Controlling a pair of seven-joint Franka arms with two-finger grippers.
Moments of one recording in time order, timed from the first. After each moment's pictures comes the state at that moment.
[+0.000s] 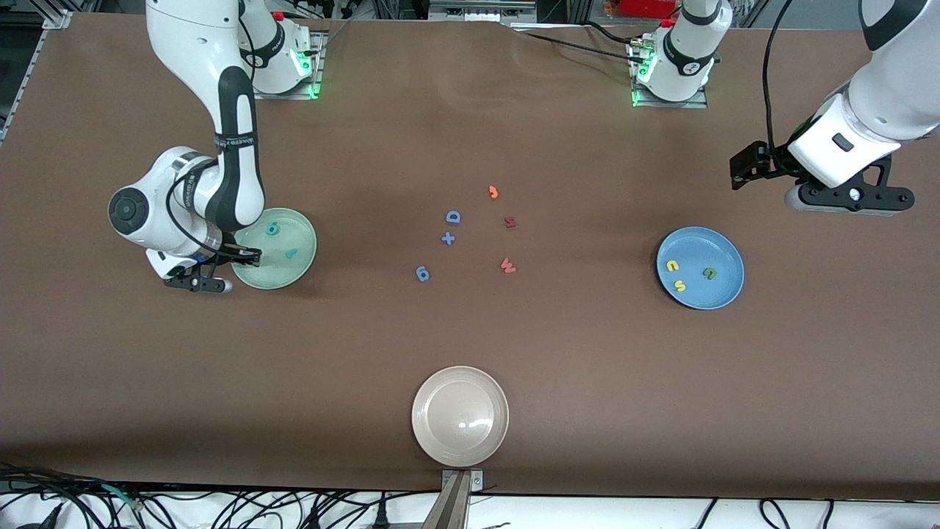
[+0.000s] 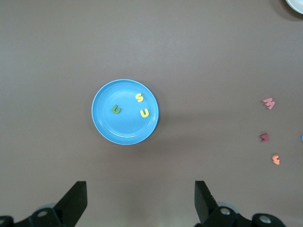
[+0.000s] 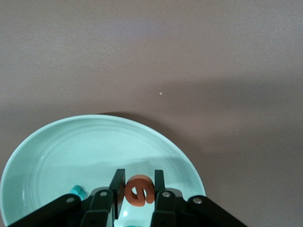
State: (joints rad) left arm -0.02 0.05 -0.14 -1.59 0.01 1.53 -0.10; right arm 0.94 0.64 -0.93 -2.09 0.74 2.26 -0.34
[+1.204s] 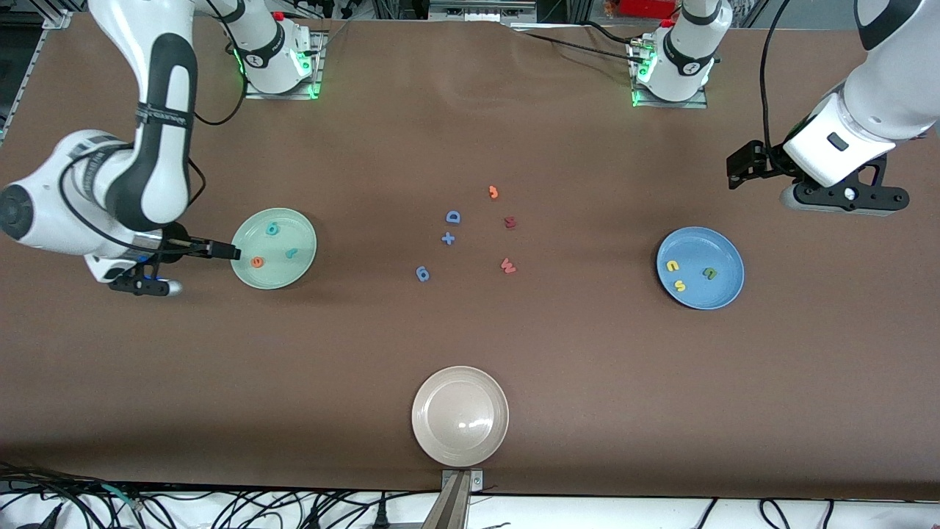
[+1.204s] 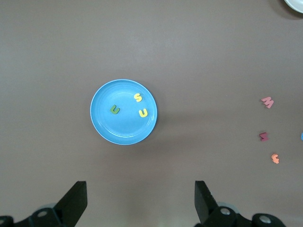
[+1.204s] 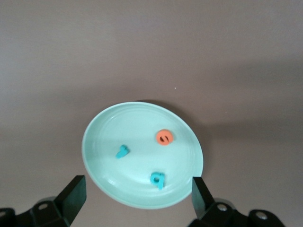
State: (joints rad) left arm -0.02 0.05 -0.14 -1.59 0.01 1.53 -0.10; right arm 0.95 0.62 -1.16 -1.83 0.74 1.77 -0.35
